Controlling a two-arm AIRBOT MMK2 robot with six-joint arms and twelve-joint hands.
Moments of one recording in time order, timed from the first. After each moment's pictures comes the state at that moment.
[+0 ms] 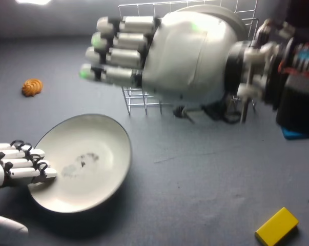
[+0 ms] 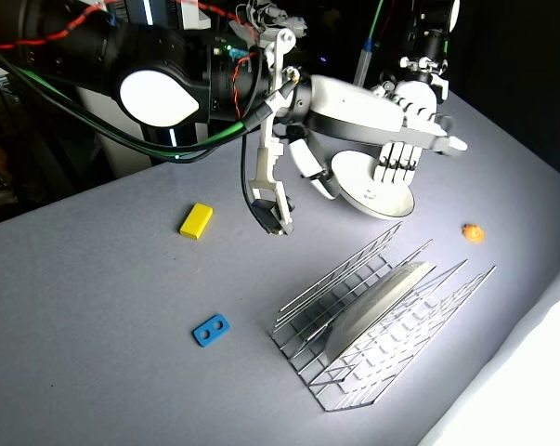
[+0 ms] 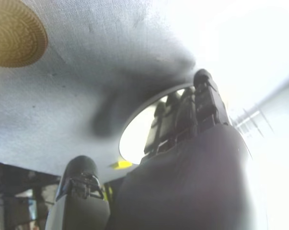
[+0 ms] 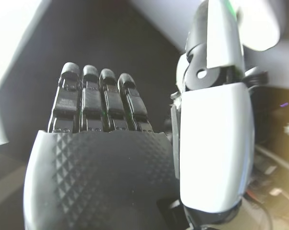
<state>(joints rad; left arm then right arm) 1.24 -0.72 1.10 0.60 -0.64 0.36 -0.22 -1.17 0.94 -0.01 0.30 -1.55</state>
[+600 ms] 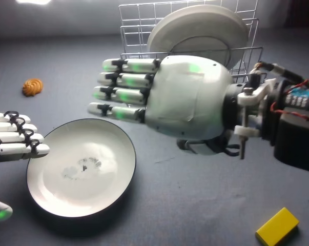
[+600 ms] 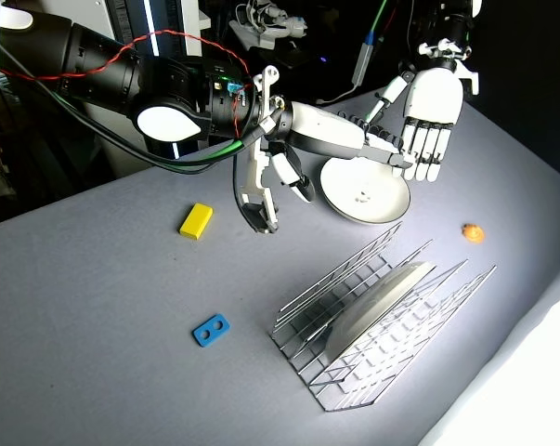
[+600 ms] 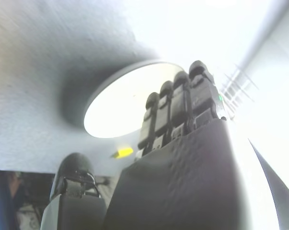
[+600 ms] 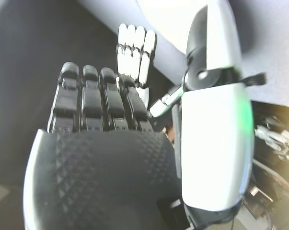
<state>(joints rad) 1.17 -0.70 1.14 0.70 -0.68 0.39 -0.33 -1.17 0.88 0.07 0.33 -1.73</state>
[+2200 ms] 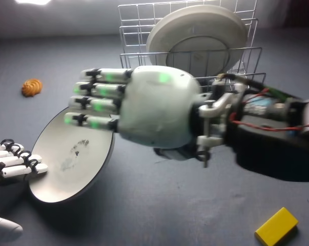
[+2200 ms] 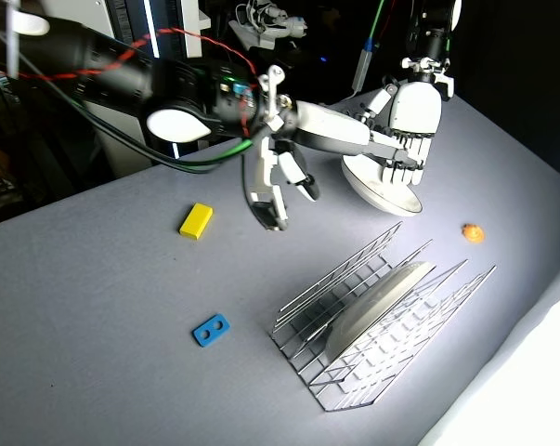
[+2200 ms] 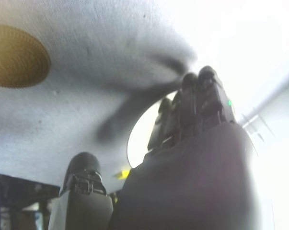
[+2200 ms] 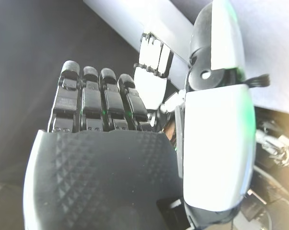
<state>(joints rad) 1.28 -0.73 1.09 0.59 -0.56 0.38 -0.35 -1.31 0.96 0.09 0.35 -1.79</state>
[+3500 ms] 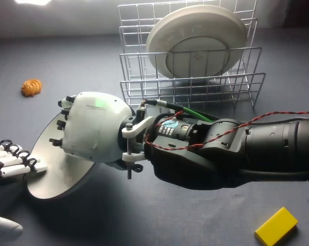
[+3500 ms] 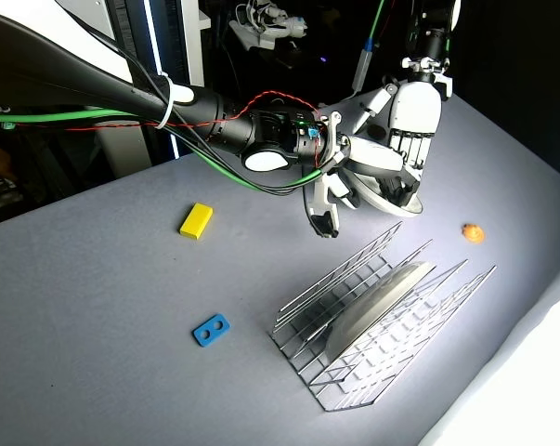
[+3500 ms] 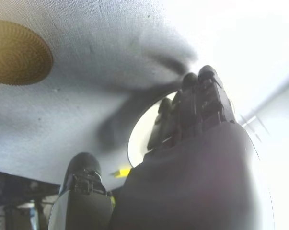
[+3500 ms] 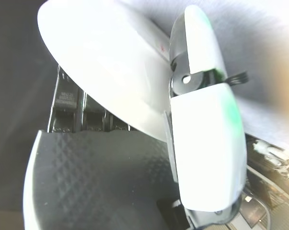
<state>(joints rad) 1.29 -0.73 1.10 0.55 -0.57 0.38 -0.38 -1.69 1.31 0.12 0.39 -1.81</state>
